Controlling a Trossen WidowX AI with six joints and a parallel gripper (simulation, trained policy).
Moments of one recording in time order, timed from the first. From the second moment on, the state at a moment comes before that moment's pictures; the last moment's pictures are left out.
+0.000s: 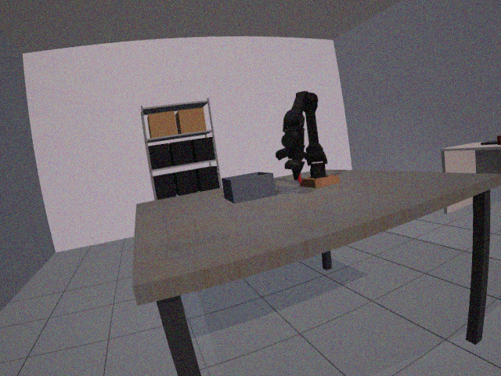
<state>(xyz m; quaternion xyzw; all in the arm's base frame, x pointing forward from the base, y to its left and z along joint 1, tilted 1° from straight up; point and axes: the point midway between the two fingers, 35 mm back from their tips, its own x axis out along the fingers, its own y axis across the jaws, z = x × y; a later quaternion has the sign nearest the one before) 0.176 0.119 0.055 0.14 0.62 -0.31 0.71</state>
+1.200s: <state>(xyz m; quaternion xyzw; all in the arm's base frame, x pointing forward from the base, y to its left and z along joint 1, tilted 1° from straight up) 0.288 0.028 0.130 0.26 0.49 -0.40 0.73</state>
